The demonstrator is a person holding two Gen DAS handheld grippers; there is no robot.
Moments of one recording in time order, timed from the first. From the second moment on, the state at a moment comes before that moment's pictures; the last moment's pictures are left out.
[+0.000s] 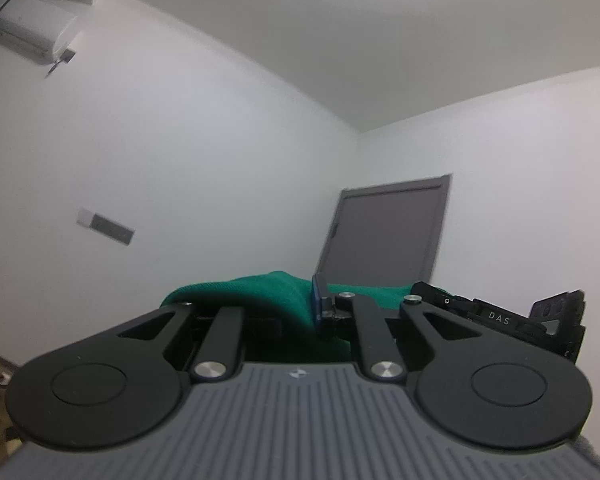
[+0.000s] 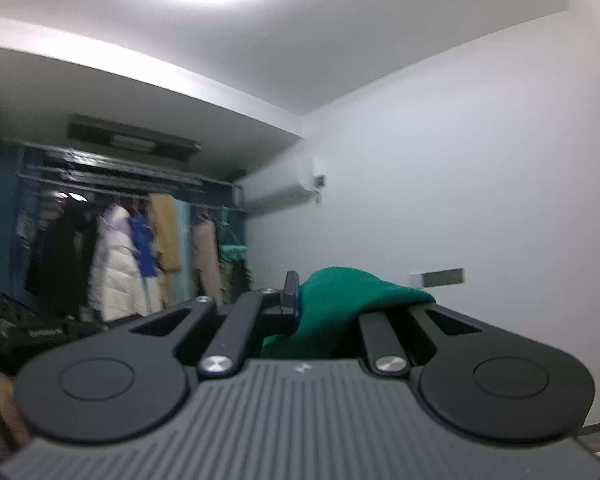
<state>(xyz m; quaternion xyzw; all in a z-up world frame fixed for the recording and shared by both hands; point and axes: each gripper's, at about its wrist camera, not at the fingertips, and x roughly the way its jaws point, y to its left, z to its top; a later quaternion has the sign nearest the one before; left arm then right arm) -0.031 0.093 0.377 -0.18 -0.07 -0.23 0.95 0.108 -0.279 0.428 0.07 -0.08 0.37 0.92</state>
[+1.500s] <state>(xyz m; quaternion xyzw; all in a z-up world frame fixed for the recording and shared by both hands) 0.531 0.127 -0.127 -0.16 0.32 -0.04 0.93 0.569 -0.184 -0.100 0.05 0.24 0.19 0.95</state>
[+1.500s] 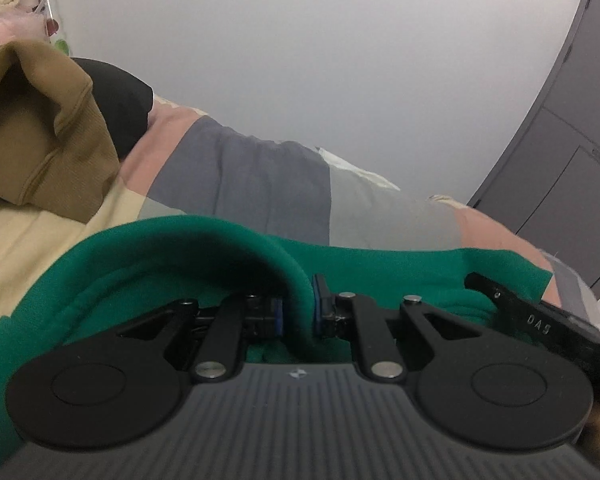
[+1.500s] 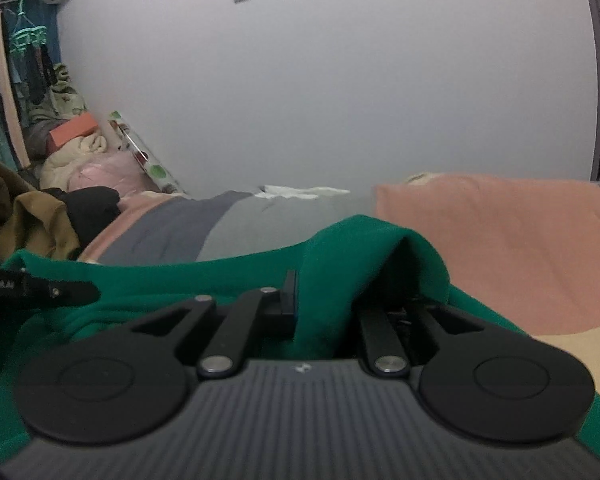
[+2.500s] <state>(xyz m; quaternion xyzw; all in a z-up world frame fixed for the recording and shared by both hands) 0.193 0.114 -0.027 -0.12 0.31 0.06 0.94 0.279 -0.244 0.005 0.06 0.25 0.22 0.94</state>
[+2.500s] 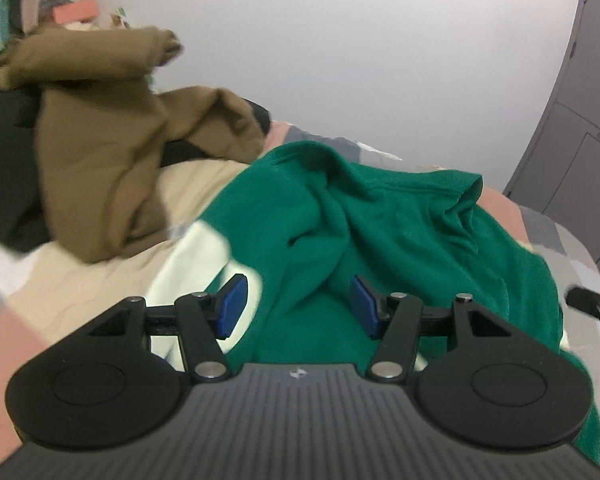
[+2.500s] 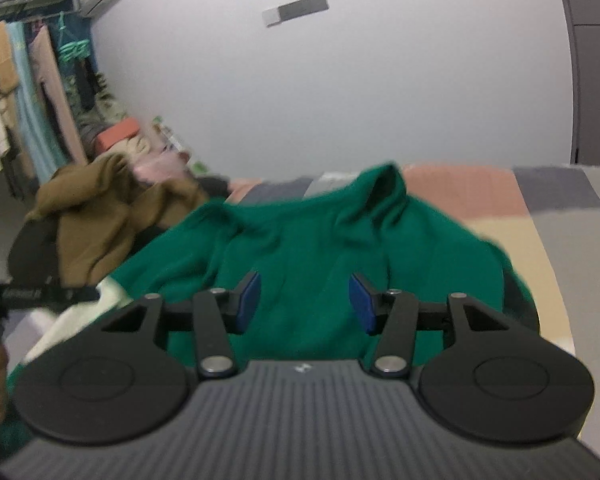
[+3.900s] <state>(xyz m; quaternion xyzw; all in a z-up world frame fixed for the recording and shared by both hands) 0.106 0.177 -0.110 -0.16 0.39 0.20 0.89 0.120 -0.169 -0.079 -0.16 0.39 0.26 0.87</state>
